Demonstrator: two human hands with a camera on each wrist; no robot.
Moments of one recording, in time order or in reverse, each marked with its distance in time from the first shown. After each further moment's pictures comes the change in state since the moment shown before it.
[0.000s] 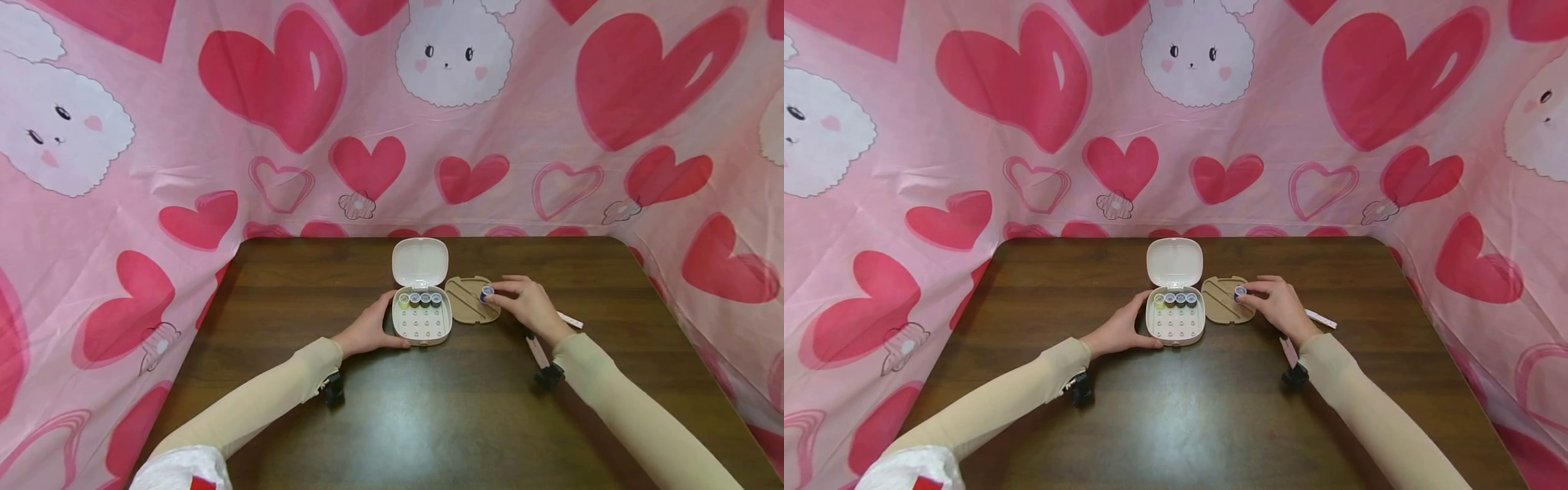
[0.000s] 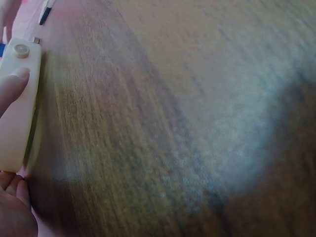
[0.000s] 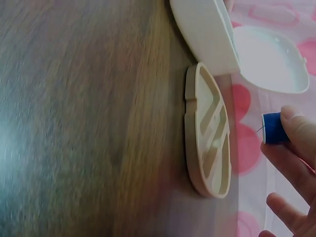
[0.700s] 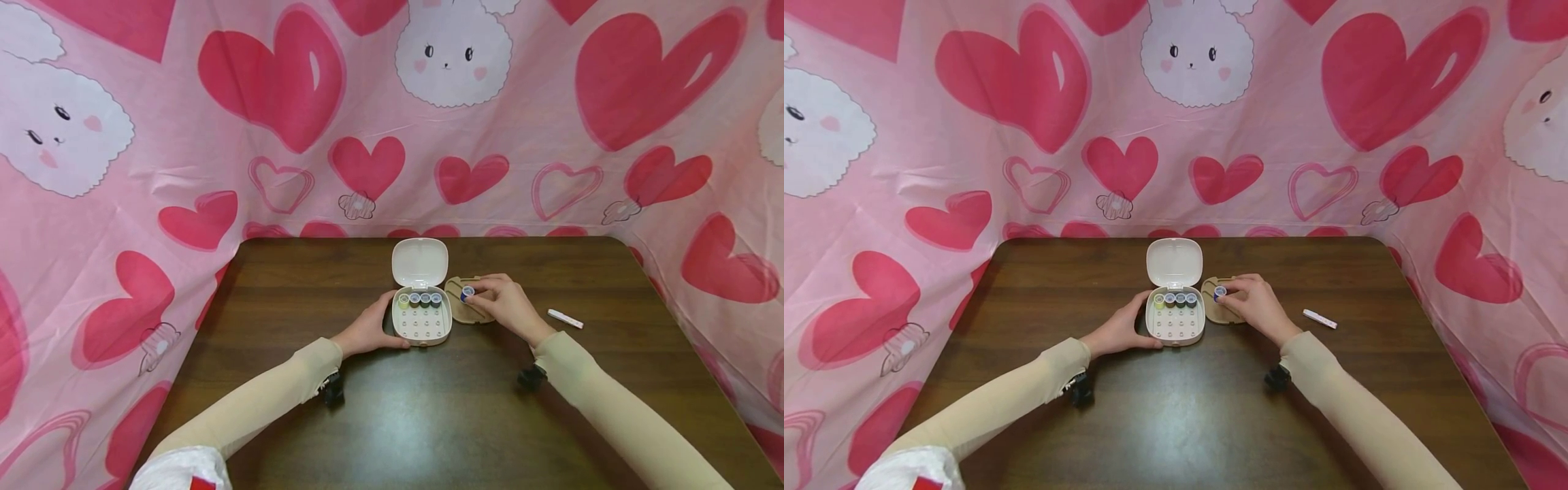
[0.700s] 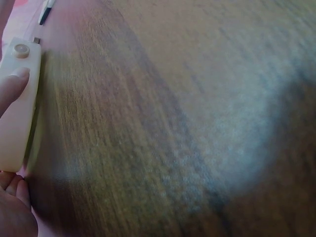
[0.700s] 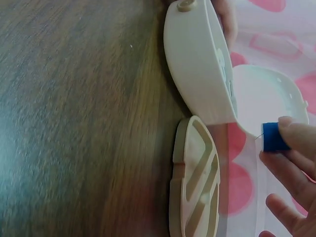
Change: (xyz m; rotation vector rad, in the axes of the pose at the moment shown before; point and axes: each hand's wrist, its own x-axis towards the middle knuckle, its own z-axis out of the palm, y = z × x) left_hand -0.001 0.001 0.000 -0.002 0.003 -0.008; right_hand 0.007 -0.029 0.021 0.045 0.006 -0.073
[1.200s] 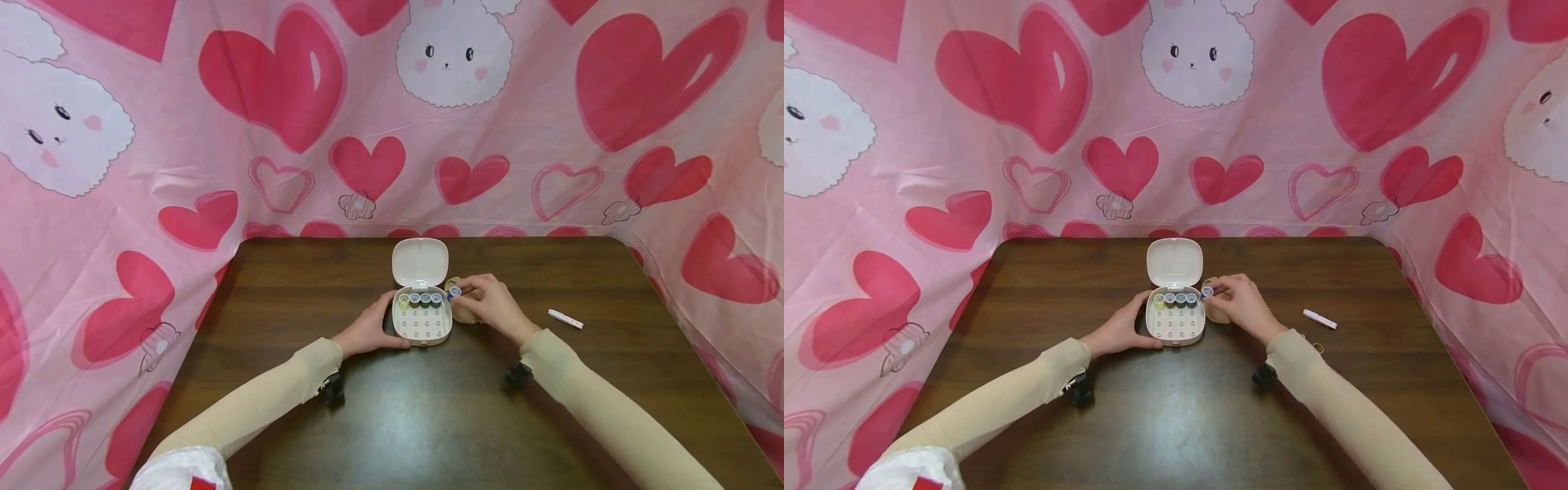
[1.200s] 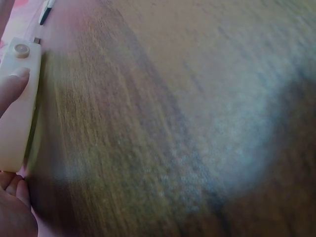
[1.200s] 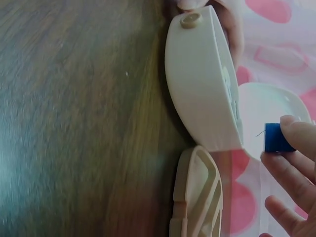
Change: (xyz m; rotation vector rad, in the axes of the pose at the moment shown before) left_hand 0.000 -0.001 0.000 -0.009 0.001 0.004; right_hand 0.010 -0.016 0.018 0.039 -0.012 0.000
